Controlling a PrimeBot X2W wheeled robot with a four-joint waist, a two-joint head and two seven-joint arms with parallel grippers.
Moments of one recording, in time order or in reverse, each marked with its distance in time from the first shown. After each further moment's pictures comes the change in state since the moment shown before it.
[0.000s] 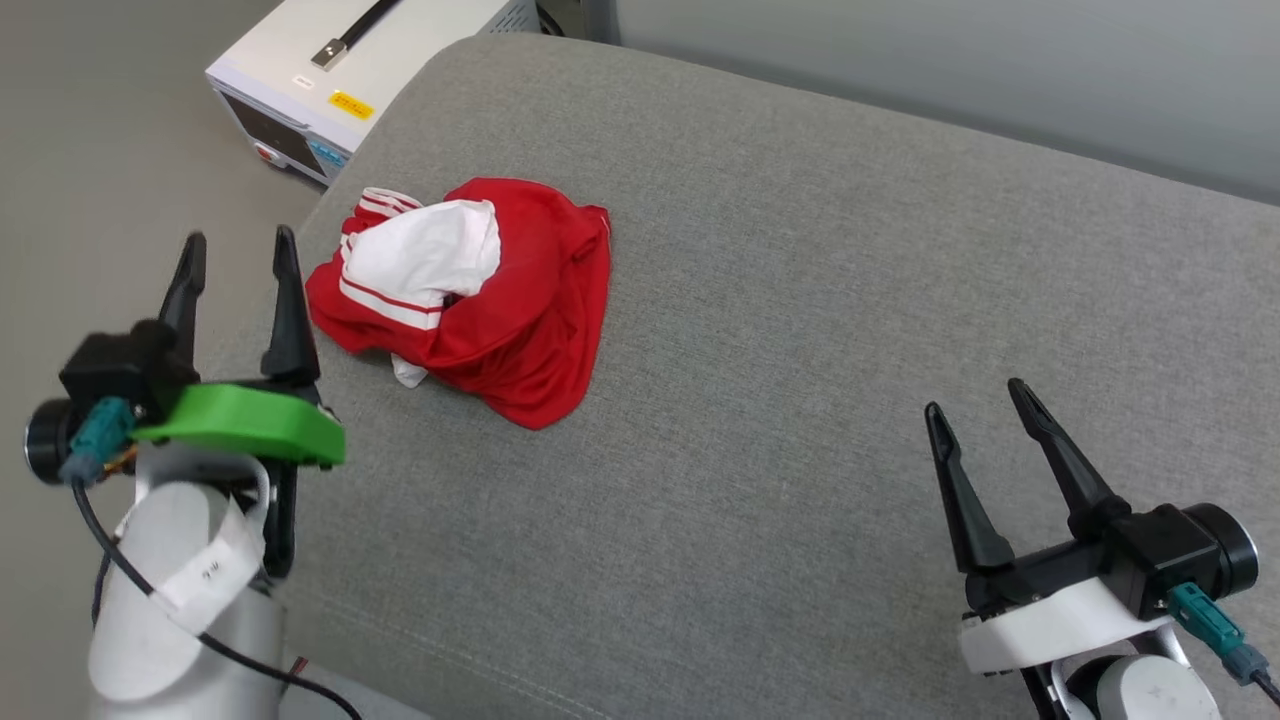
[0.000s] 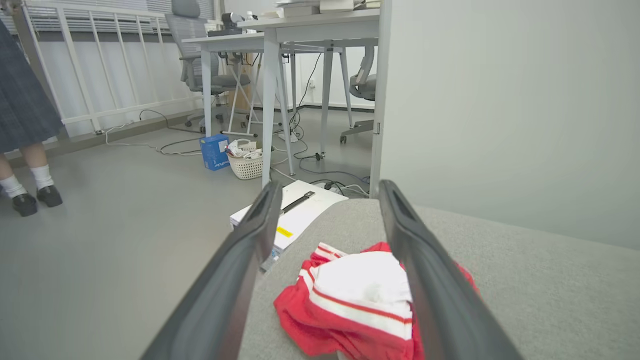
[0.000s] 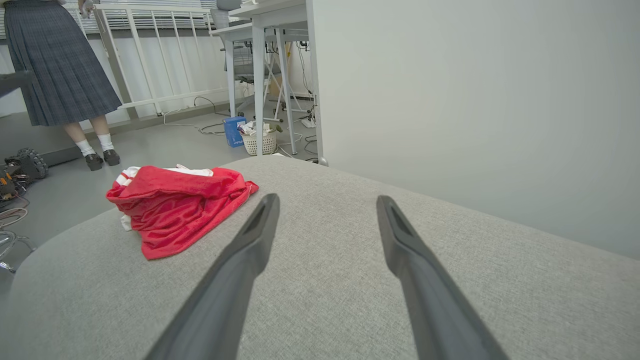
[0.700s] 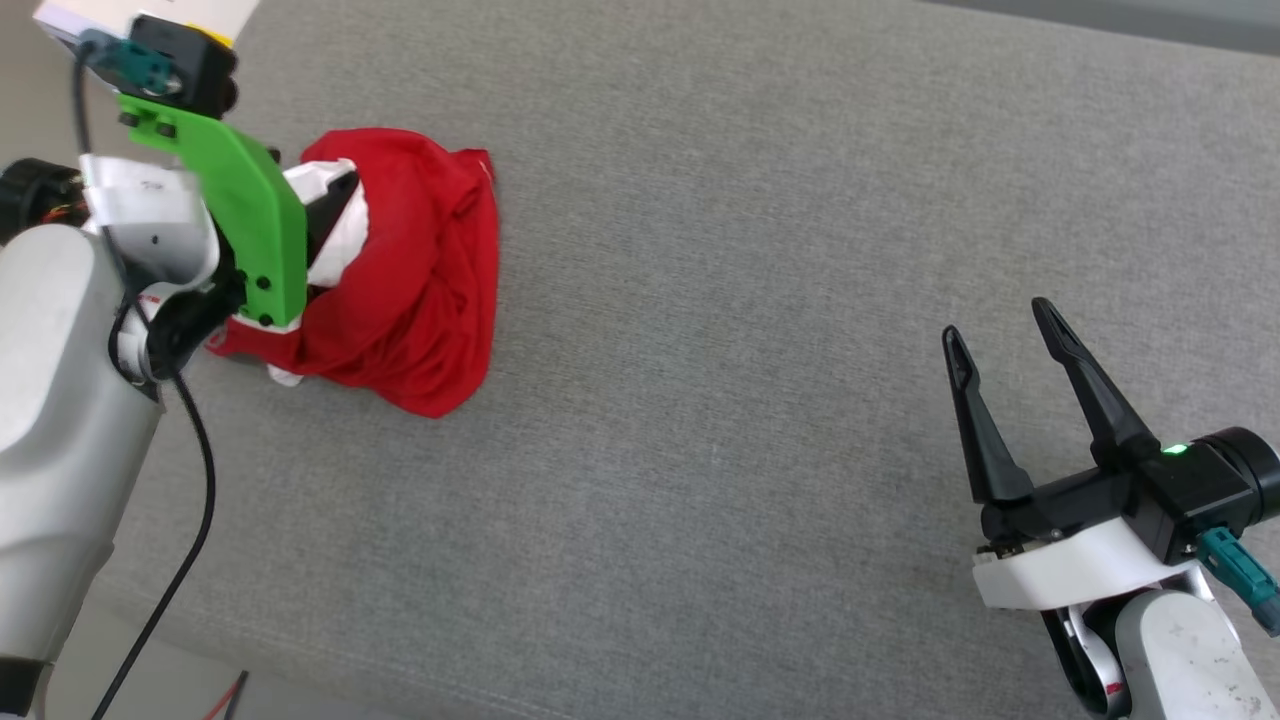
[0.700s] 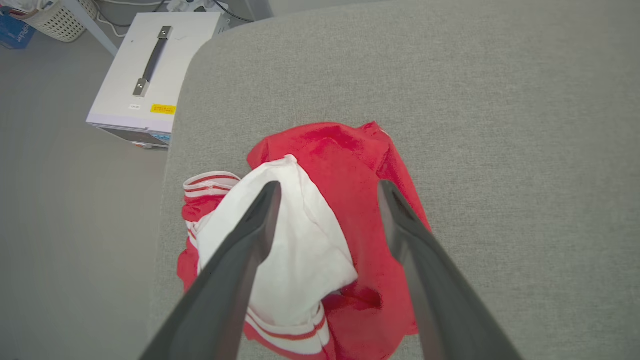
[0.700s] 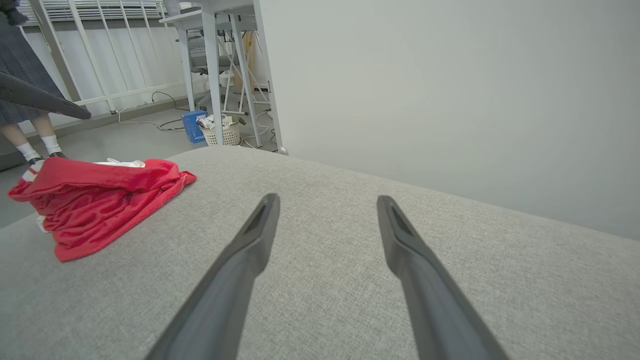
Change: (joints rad) left arm -0.496 0.418 -0.597 0.114 -0.528 -0.007 0.808; right arm -0.106 -0.039 0.004 -0.023 0.000 0.000 -0.003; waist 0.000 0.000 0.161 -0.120
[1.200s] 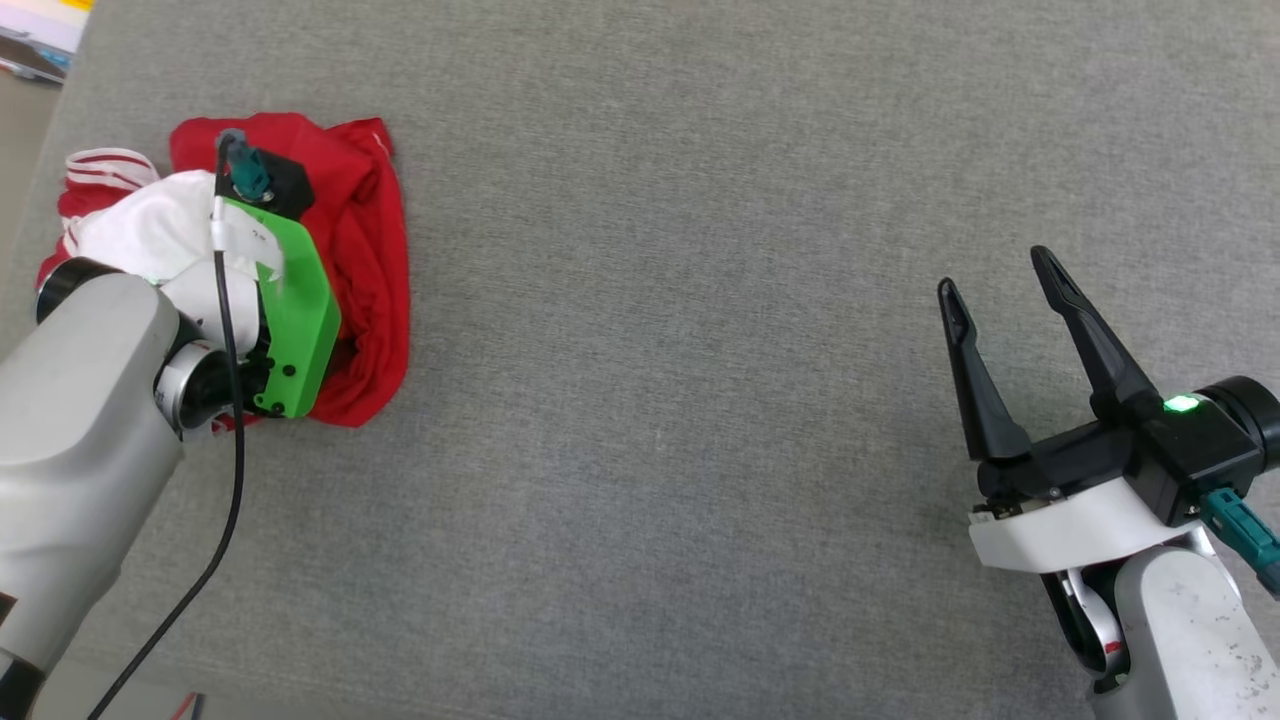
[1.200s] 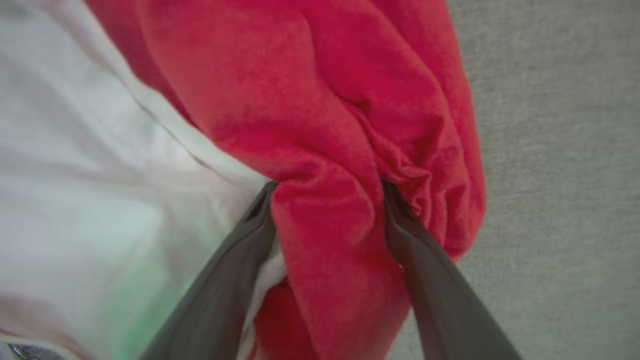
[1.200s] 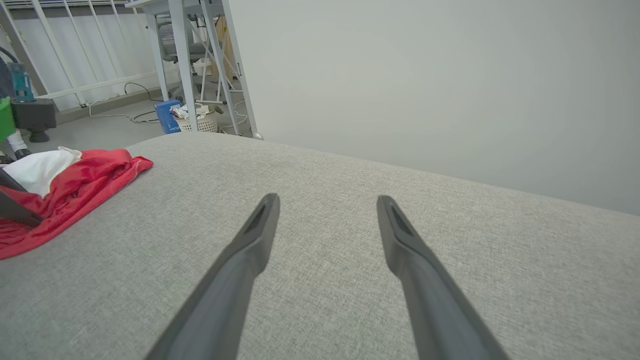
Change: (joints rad) left arm -0.057 0.043 -0.316 0.171 -0.132 0.000 0.232; right arm -0.078 -0.010 0.015 0.005 0.001 0.000 0.000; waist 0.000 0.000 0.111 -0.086
